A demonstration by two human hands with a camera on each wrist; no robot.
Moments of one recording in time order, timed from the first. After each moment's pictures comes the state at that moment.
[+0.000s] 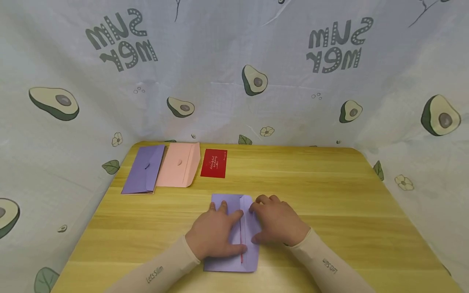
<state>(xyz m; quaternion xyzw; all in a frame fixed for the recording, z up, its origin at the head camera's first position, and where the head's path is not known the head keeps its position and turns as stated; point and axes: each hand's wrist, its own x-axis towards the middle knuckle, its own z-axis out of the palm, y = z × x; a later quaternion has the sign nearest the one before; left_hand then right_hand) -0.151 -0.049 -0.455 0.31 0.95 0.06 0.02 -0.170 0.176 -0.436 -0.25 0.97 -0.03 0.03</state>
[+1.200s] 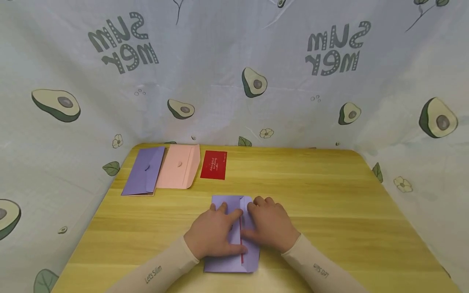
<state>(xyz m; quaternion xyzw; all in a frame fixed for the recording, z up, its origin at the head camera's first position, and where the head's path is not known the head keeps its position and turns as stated) -0.154 -0.053 -0.457 0.33 0.94 0.10 -0.02 -0.164 0.163 -0.456 -0.25 0.96 -0.02 -0.10</state>
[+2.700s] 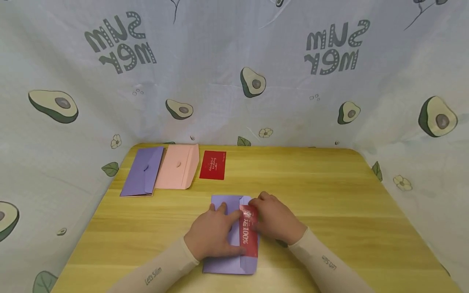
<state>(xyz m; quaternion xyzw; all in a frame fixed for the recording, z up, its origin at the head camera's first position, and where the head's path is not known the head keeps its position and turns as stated) -0.154 -0.050 -0.457 0.32 0.94 0.09 0.01 -0.178 0.177 -0.443 -0.22 0.97 -0.14 0.02</state>
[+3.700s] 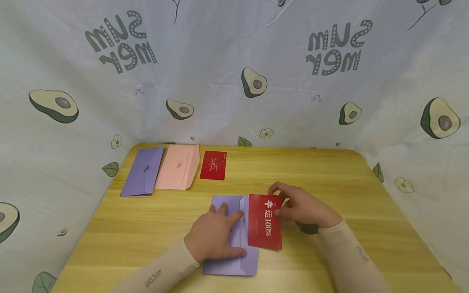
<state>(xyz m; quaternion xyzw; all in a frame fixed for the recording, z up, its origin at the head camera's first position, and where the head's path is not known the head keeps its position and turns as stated) -0.154 -0.049 -0.455 0.31 0.95 0.09 0.02 -0.204 0.250 -0.407 -0.19 0.90 -0.35 0.17</state>
